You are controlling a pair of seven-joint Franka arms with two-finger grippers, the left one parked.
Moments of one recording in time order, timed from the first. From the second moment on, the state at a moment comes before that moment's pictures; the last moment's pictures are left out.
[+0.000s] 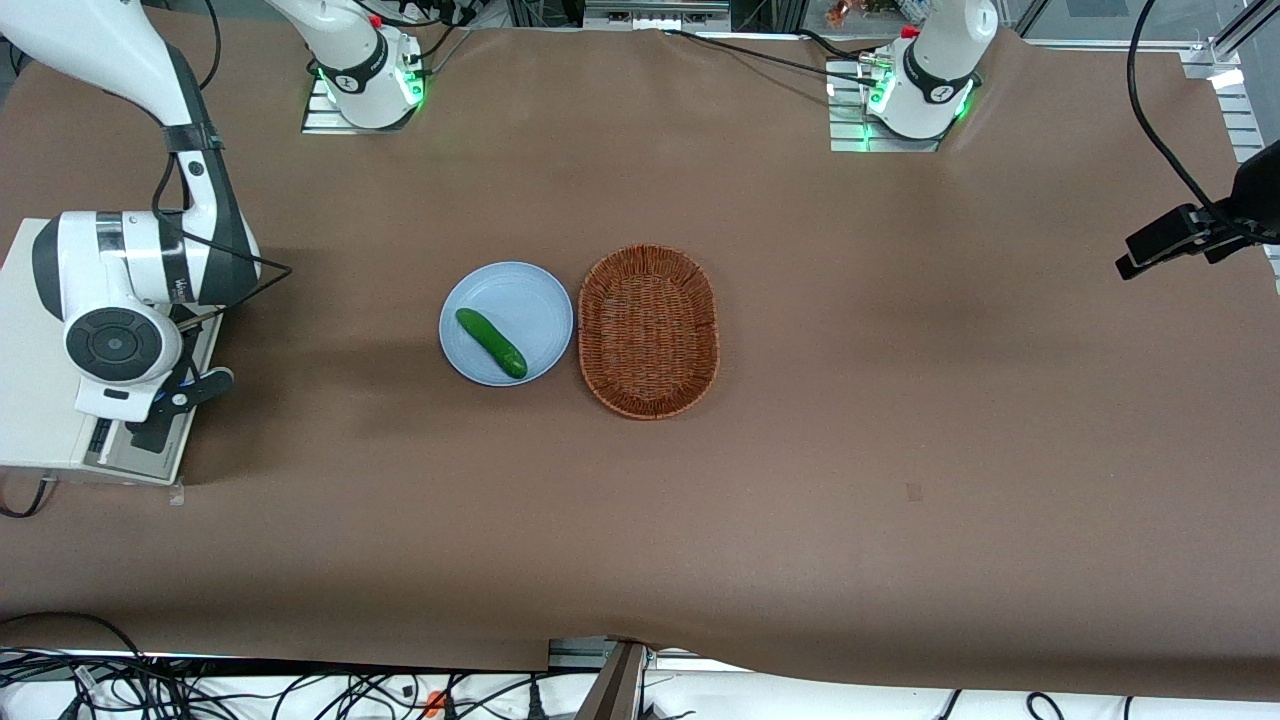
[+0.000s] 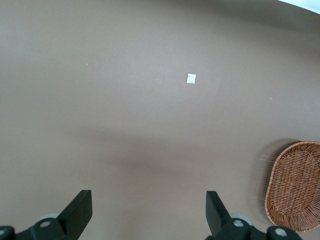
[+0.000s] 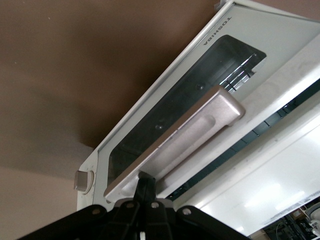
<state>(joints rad) 0.06 0.43 -0.08 -1.72 -0.59 1.80 -0.39</state>
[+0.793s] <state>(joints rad) 0.09 0.49 -0.05 -1.70 -0.42 1.86 -0.32</state>
